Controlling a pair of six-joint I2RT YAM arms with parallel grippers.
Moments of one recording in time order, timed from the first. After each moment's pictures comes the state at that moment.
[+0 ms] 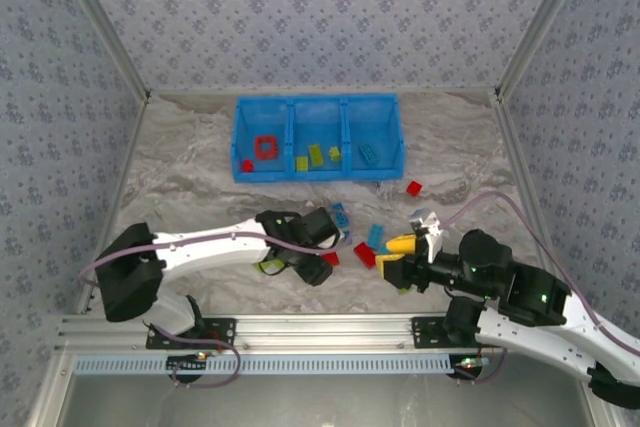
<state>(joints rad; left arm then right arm) -1.13 1.53 1.00 -0.74 -0.01 -0.24 1.09 0.37 0.74 -0.71 -0.02 0.47</state>
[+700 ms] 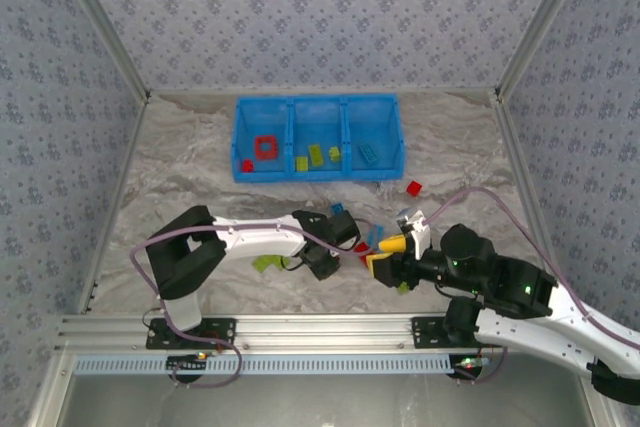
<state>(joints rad) -1.13 1.78 1.10 -0.67 -0.06 -0.13 1.09 0.47 0.74 -0.69 -0.02 0.48</state>
